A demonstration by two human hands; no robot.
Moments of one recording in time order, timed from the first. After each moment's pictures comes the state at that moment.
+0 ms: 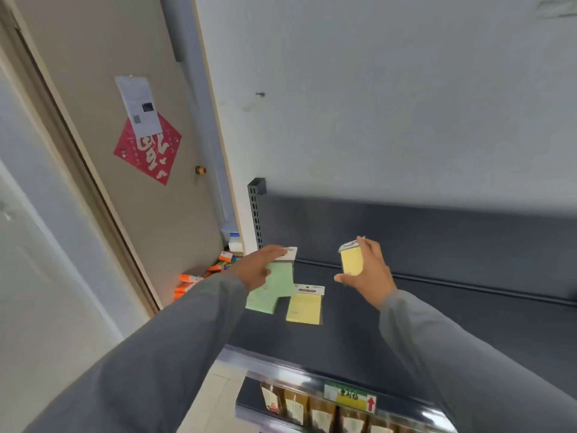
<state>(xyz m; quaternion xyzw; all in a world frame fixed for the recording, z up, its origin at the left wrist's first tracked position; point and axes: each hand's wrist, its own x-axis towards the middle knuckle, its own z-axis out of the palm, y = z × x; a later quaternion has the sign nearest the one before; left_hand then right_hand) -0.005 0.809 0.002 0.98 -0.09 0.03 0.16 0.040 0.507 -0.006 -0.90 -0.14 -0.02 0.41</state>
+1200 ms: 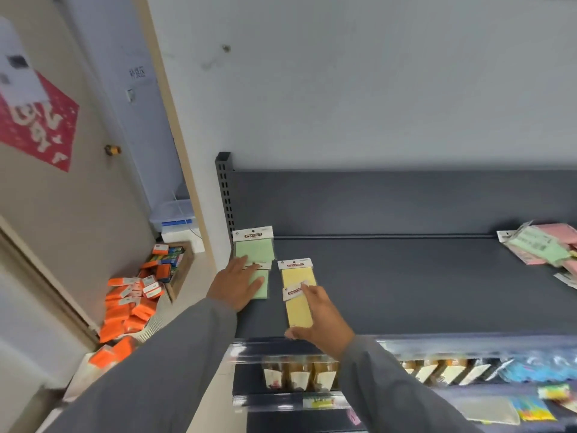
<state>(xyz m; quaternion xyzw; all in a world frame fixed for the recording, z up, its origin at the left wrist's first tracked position) -0.009 0.847 -0.097 0.99 -0.08 -0.03 0.08 -0.097 0.609 -0.076 -0.92 -0.10 0.11 0.36</state>
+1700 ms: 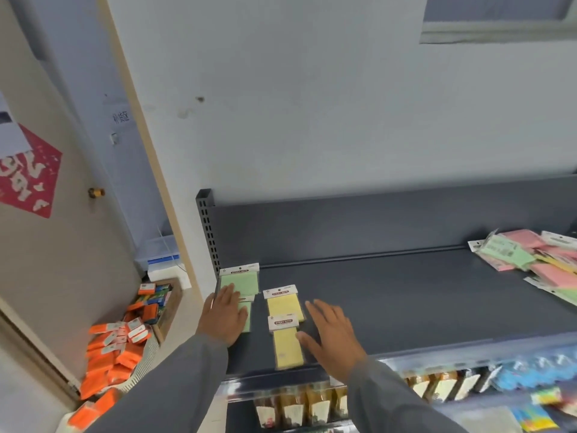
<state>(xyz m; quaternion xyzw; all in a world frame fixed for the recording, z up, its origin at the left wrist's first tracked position) -0.017 0.834 -0.086 1.00 -0.06 0.02 0.05 -0.105 0.567 -0.066 -0.97 -0.10 -0.01 0.21</state>
